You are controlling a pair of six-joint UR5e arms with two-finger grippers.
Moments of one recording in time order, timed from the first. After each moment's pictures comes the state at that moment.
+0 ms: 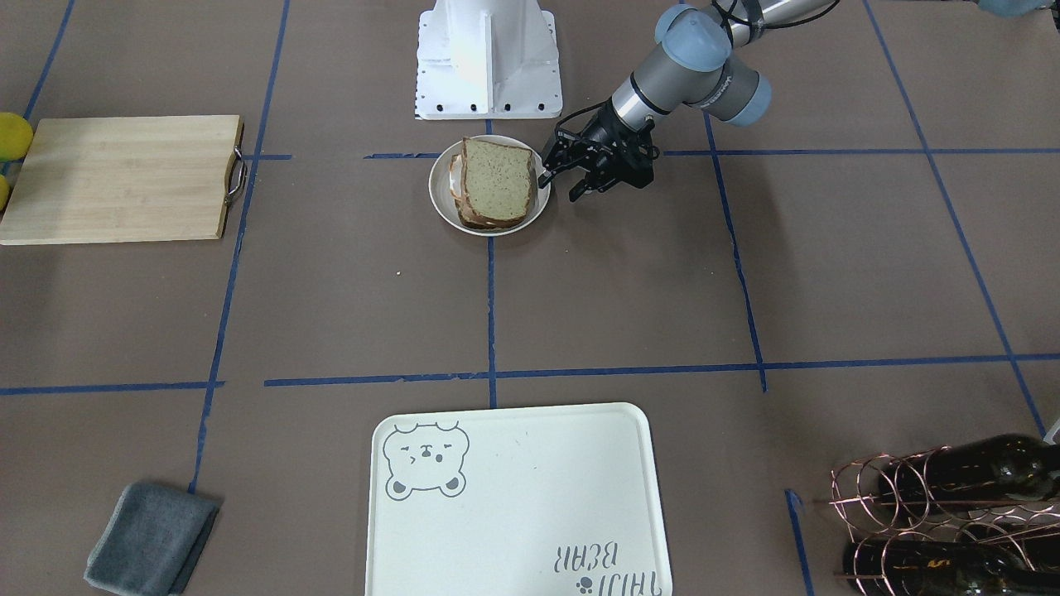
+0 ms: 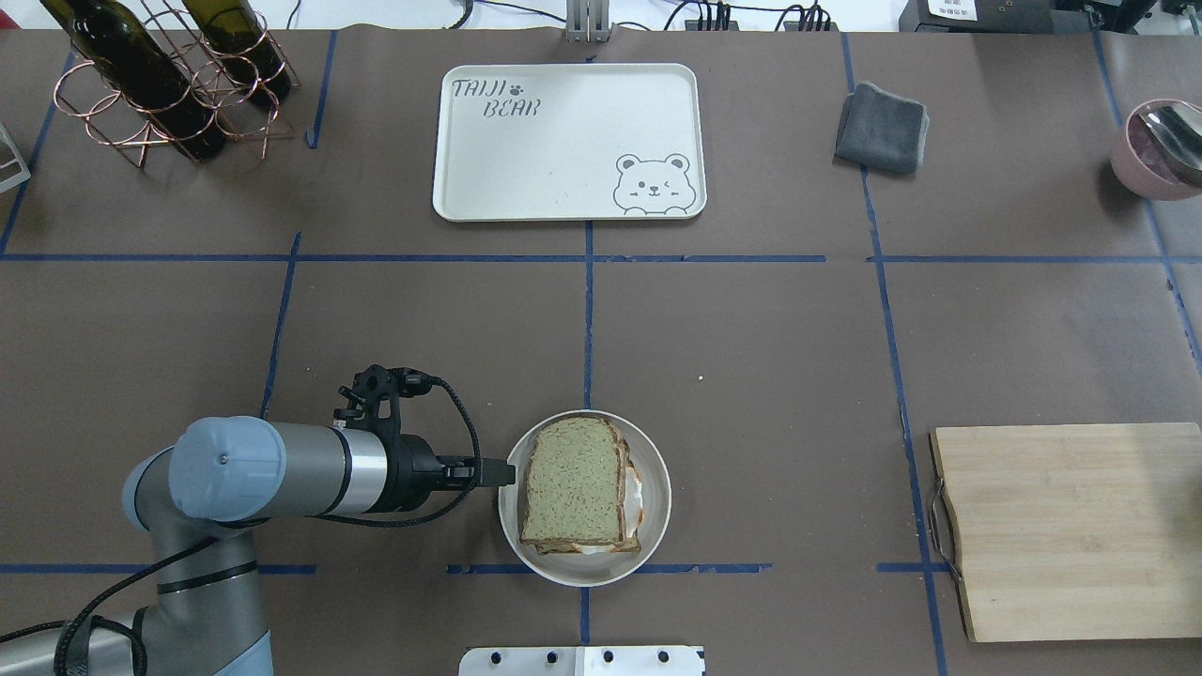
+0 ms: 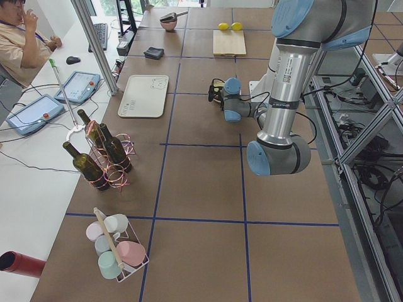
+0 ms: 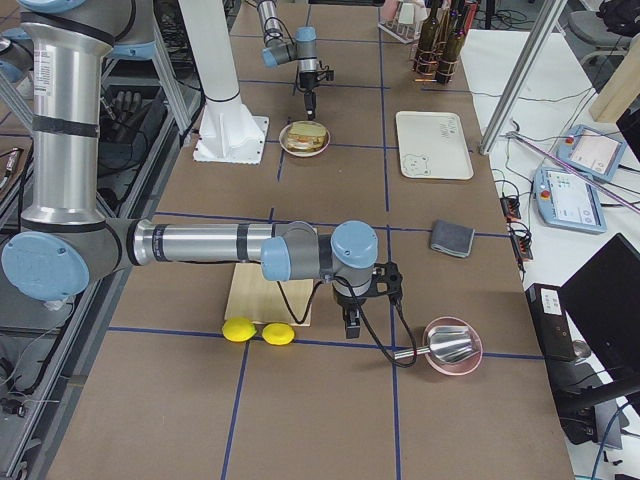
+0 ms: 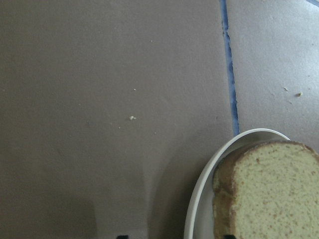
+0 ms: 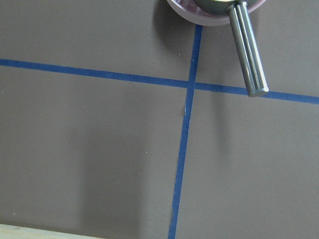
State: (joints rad) left arm -0.32 -1.87 -1.71 -2.49 -1.76 -1.42; right arm 1.52 -1.68 1.72 -1.51 2.36 -0.01
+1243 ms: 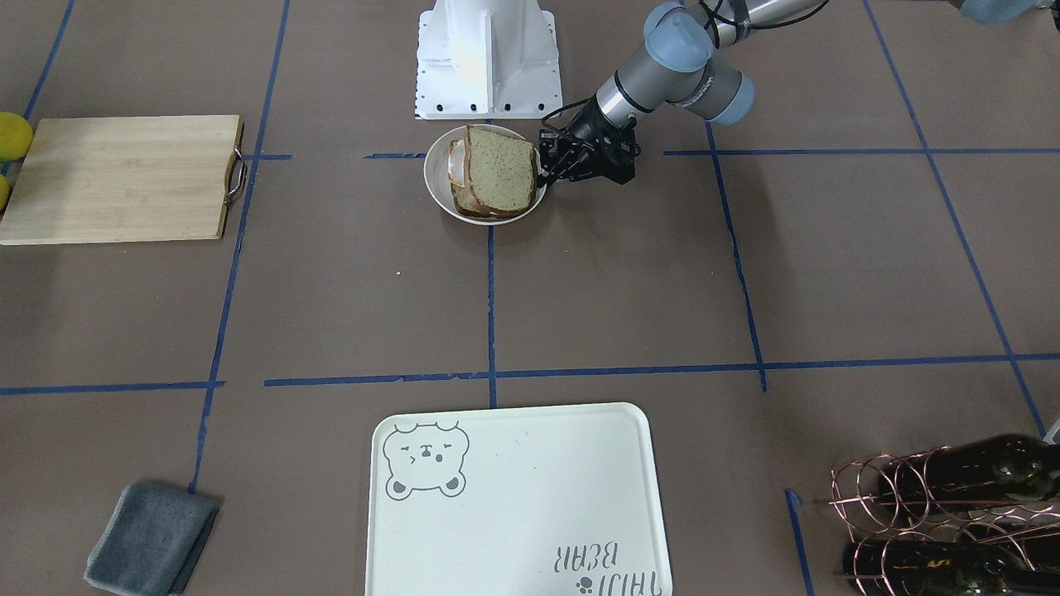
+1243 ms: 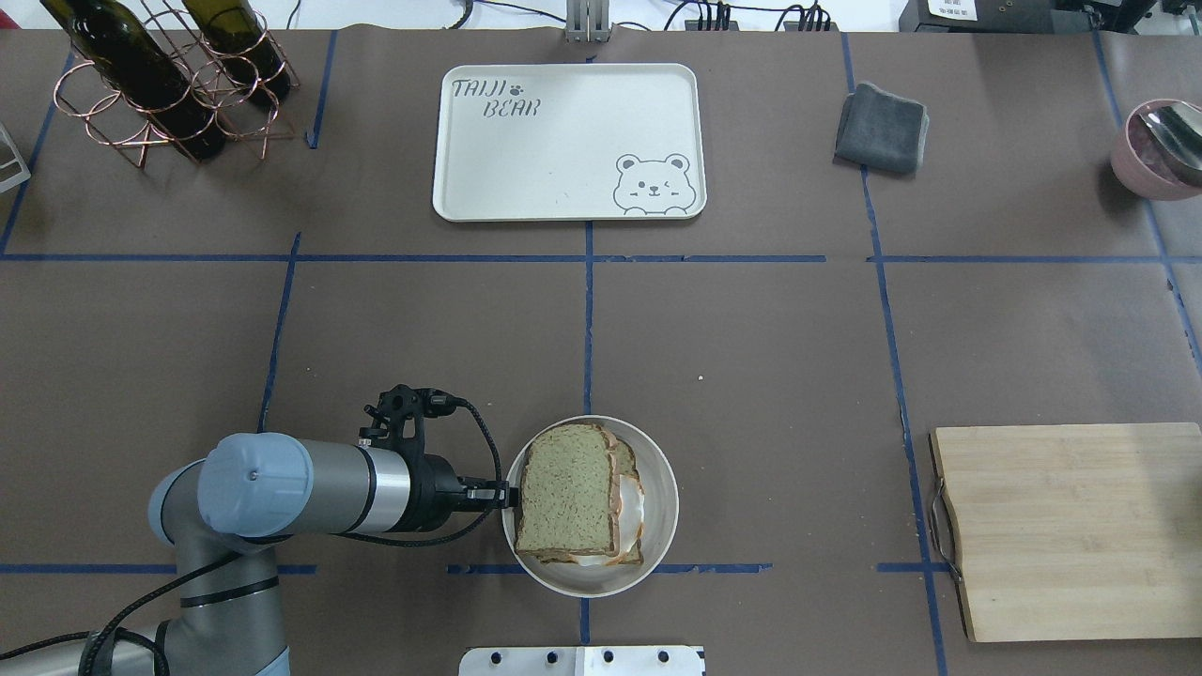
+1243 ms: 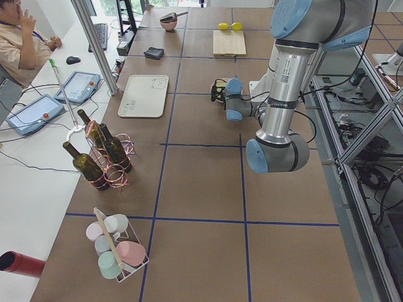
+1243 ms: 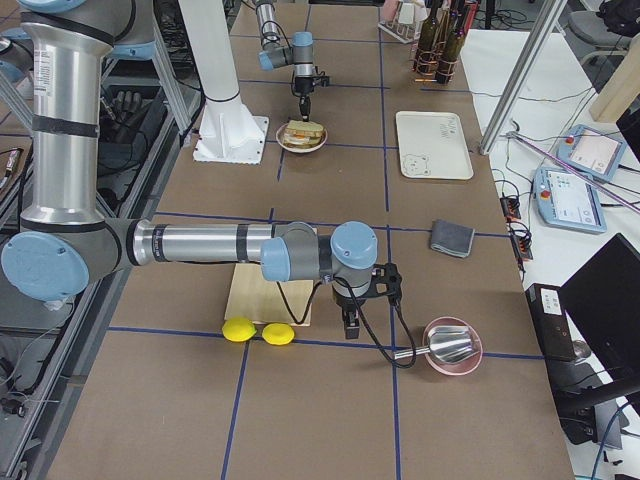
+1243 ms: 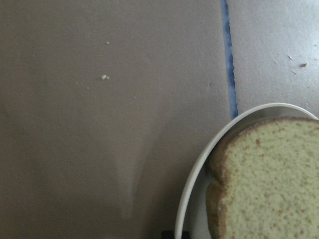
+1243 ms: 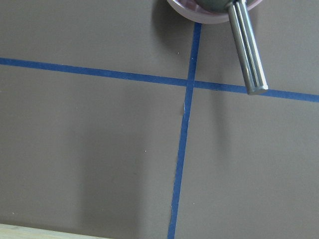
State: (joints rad) left arm -0.29 -1.89 -1.70 -2.49 -1.77 -1.42; right arm 1.52 -1.68 1.72 -1.51 2.35 -0.01
